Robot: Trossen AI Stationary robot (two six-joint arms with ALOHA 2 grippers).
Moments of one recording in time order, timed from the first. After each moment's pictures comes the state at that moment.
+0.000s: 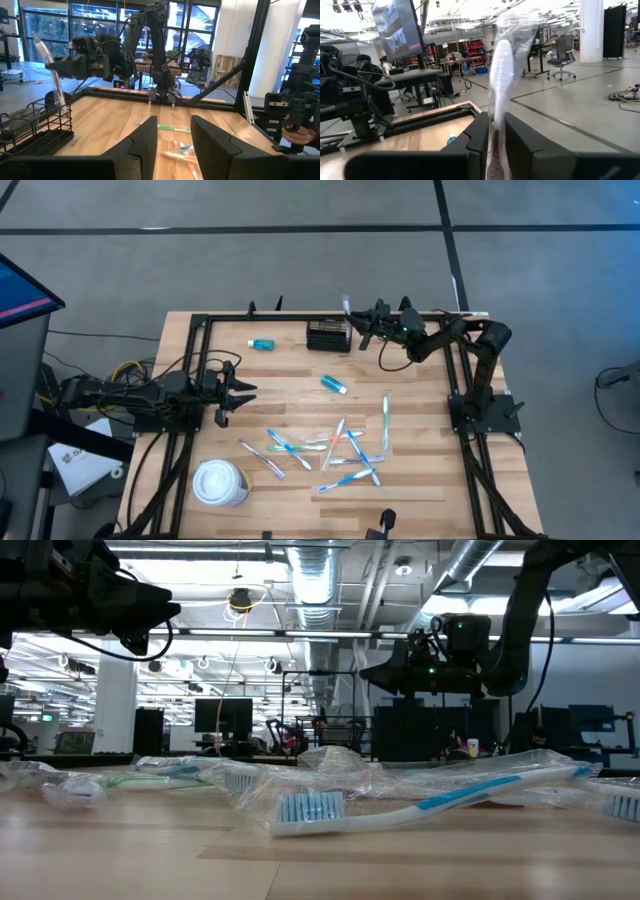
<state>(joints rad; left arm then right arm) -0.01 0.28 0.01 0.38 -0.06 -0.11 -0.70 1.87 0.64 1.38 -0.34 0.21</state>
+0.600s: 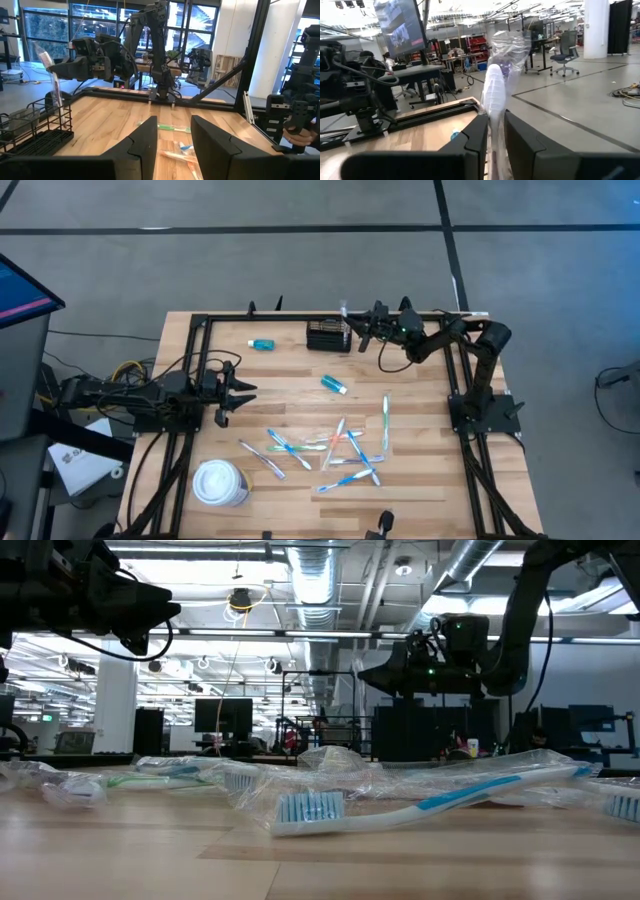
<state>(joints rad) -0.01 0.28 0.01 0.38 -0.06 -0.11 -0.68 1.87 0.64 1.36 -0.34 0.20</state>
